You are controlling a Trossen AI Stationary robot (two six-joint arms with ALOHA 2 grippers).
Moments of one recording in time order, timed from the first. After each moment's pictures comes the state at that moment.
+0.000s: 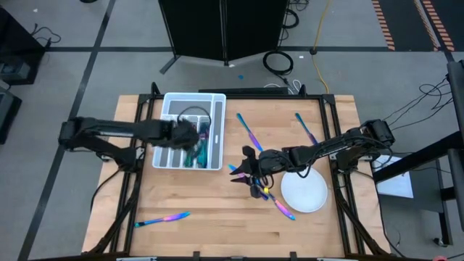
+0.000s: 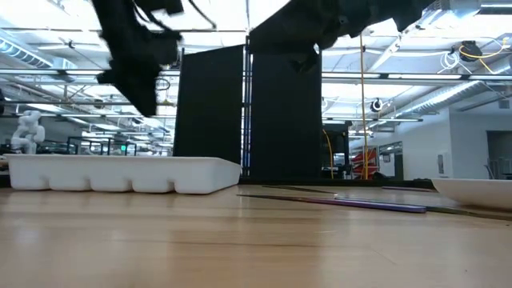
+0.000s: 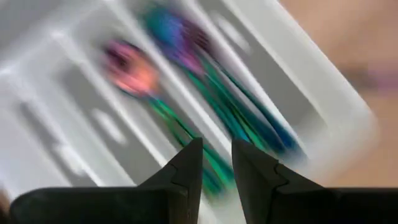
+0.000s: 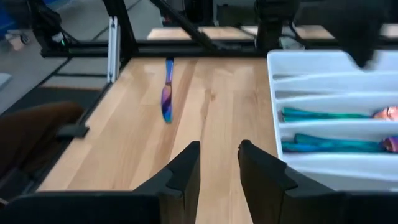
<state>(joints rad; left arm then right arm) 0.05 1.27 0.97 -0.93 -0.27 -0.76 0.18 1.59 0.95 0.26 -0.01 0.12</state>
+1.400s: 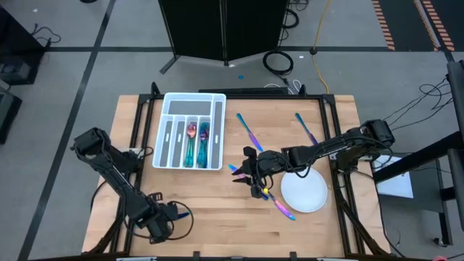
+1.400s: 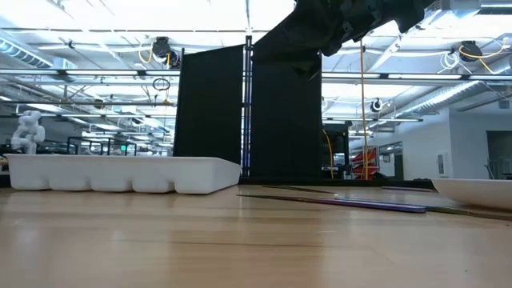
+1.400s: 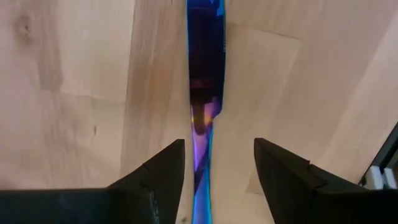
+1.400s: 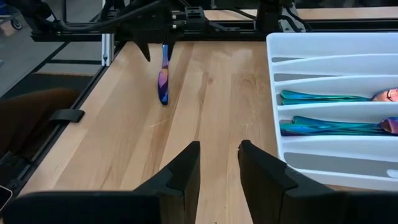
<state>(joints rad) -0.90 1.62 0.94 -0.80 0.12 -1.12 0.18 1.59 0.95 0.21 0.00 0.12</state>
